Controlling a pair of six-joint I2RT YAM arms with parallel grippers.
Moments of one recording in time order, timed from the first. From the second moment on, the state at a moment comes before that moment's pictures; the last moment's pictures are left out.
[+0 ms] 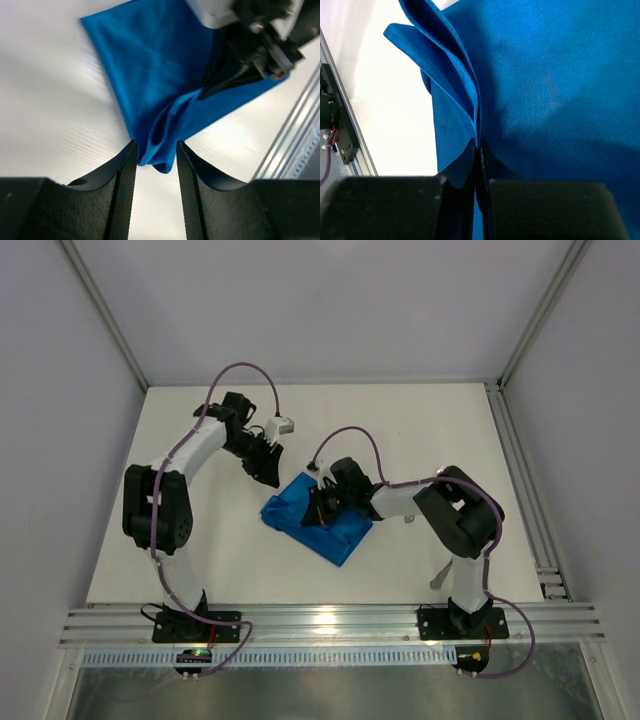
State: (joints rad) left arm -0.24 1.87 1.52 -1.02 0.71 0.62; right arm 0.72 1.93 0.95 0.28 -0.55 0.40
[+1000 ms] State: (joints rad) left arm -0.36 1.97 1.34 -0.66 0.44 0.35; right arm 0.72 1.87 0.90 0.23 -0.55 0.40
